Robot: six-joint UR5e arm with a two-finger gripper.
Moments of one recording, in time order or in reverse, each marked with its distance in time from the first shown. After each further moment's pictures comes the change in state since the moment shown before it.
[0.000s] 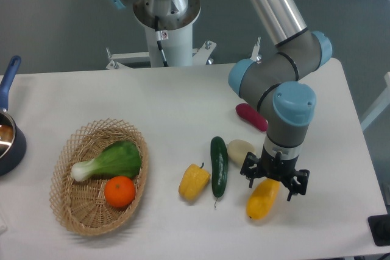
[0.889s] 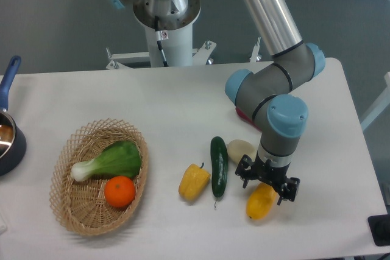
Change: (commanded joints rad) arm -0.026 -0.044 -0.017 0.041 0.021 0.037
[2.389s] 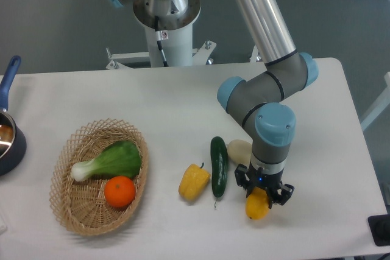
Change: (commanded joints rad) arm -0.020 0.024 0.028 0.017 0.046 -0.064
